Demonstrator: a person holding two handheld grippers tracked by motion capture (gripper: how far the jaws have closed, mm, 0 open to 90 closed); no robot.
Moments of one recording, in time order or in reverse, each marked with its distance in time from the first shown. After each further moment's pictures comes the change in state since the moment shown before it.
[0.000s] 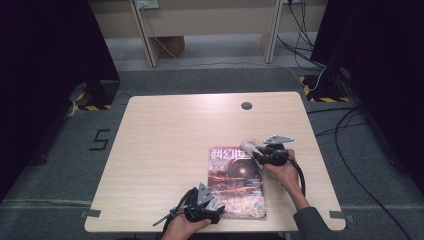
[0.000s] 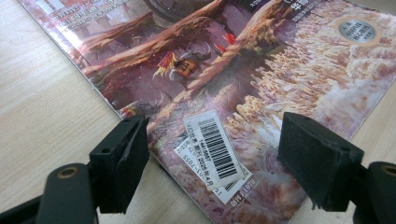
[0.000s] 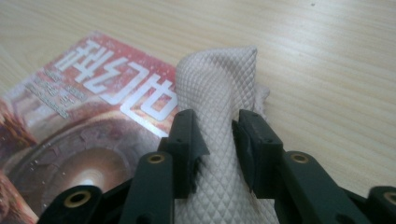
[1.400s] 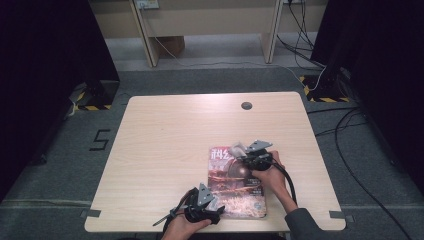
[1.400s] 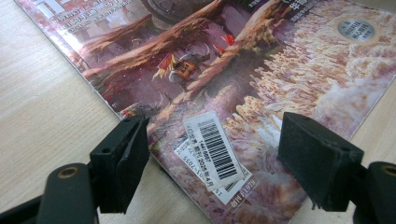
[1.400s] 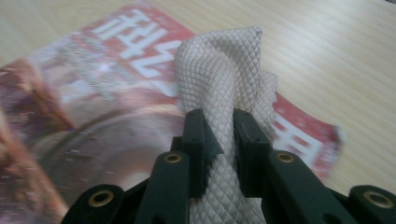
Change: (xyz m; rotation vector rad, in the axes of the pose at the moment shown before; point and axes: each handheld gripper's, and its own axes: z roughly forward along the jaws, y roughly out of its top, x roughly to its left) left arm 0.000 0.000 0.000 -0.004 0.002 0.019; right arm 0.049 0.006 0.021 0.071 -0.012 -0.231
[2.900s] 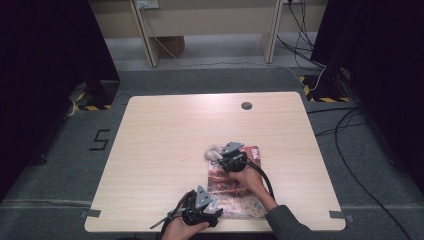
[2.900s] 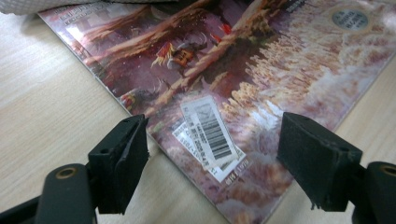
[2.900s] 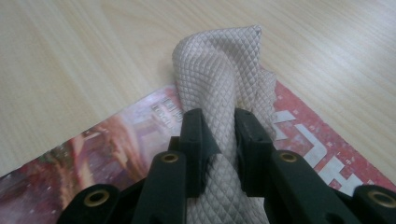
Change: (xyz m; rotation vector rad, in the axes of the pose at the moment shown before) left arm -0.002 -0.005 -0.010 0.025 0.000 0.000; right arm 0.049 0.035 0.032 -0.013 0.090 -0.114
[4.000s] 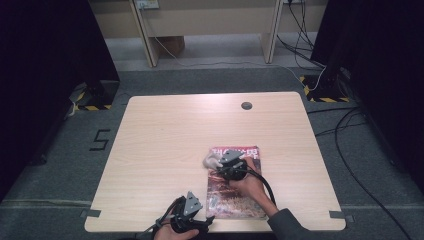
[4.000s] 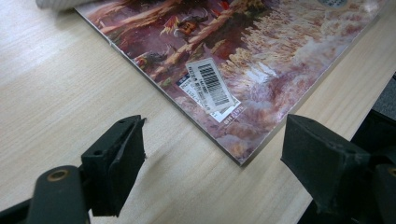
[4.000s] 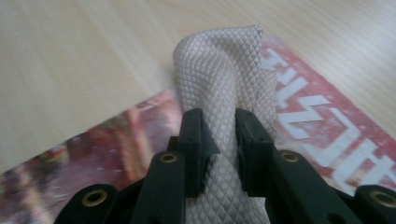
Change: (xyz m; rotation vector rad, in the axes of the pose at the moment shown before) left arm 0.004 -0.017 -0.028 0.008 -0.011 -0.007; right arm 0.025 -0.009 -0.014 0.009 0.033 -0.037
